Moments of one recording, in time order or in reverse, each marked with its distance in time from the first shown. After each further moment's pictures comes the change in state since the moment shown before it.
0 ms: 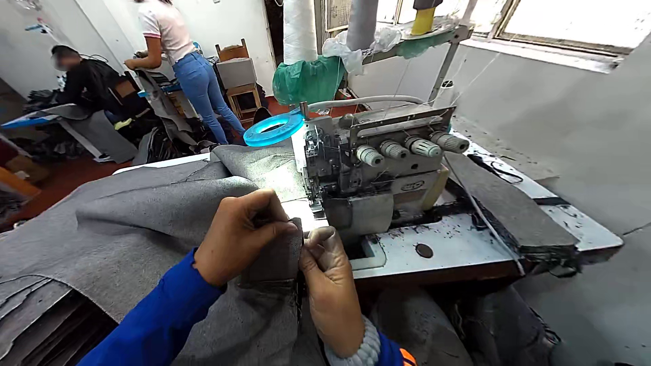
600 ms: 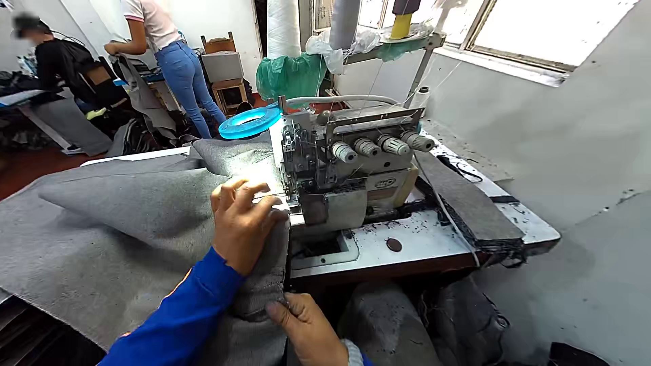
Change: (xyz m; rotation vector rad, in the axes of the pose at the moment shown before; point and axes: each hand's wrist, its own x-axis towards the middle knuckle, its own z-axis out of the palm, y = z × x) left_hand -0.006 -0.041 0.061 0.722 0.300 0.245; right_hand -0.054 0.028 -0.072 -0.246 -0.428 0.366
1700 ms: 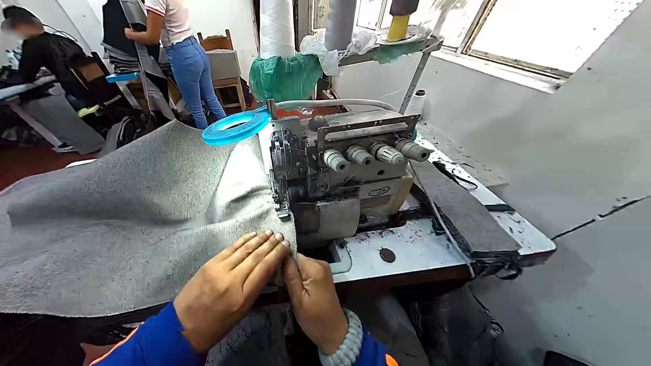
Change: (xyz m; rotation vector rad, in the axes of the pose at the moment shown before) left_hand -0.006 0.021 -0.040 -0.050 -0.309 0.300; right_hand 0.051 -0.047 -0.022 -0.654 0.367 -0.428
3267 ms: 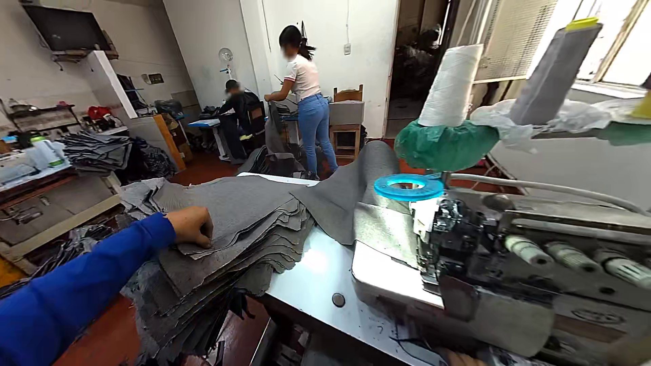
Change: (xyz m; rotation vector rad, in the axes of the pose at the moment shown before) left_hand -0.136 -0.152 -0.223 -0.117 -1.031 -1.213; right_hand -0.034 0.044 -0.029 -0.789 -0.192 -0.311
